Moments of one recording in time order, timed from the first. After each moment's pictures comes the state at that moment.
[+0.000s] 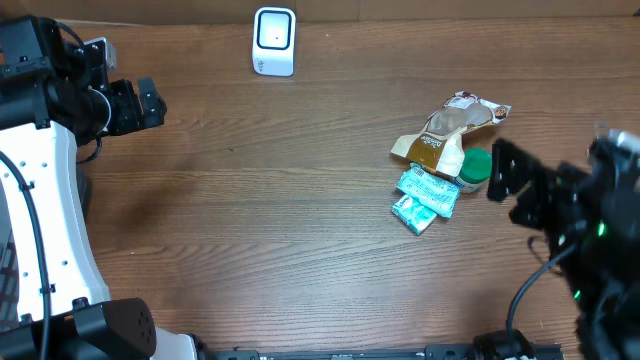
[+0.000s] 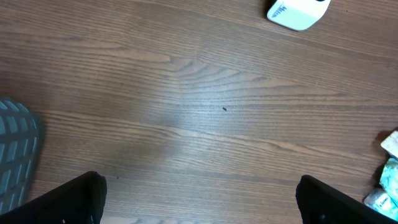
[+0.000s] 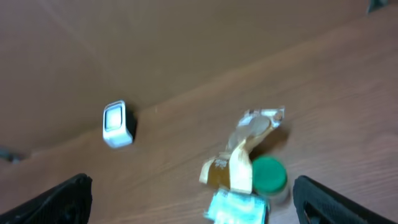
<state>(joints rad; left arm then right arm) 0.27 1.66 1.84 -1.28 0.23 -0.01 0.14 0.72 1.18 -0.86 0.12 0.48</state>
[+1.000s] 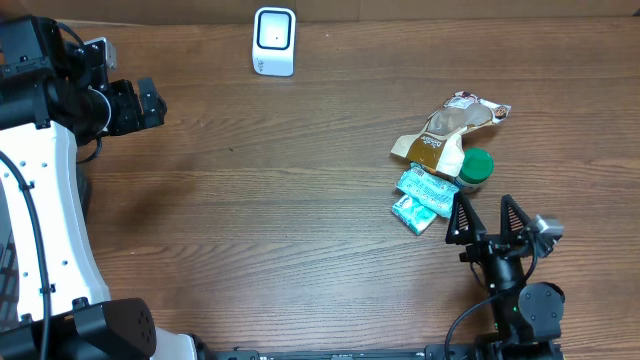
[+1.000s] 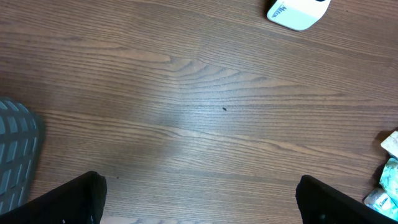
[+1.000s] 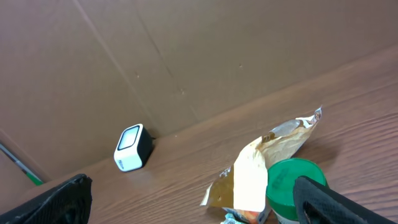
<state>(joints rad) 0.27 1.66 1.84 -1.28 0.23 -0.01 0.11 0.05 0.07 -0.02 0.01 0.47</state>
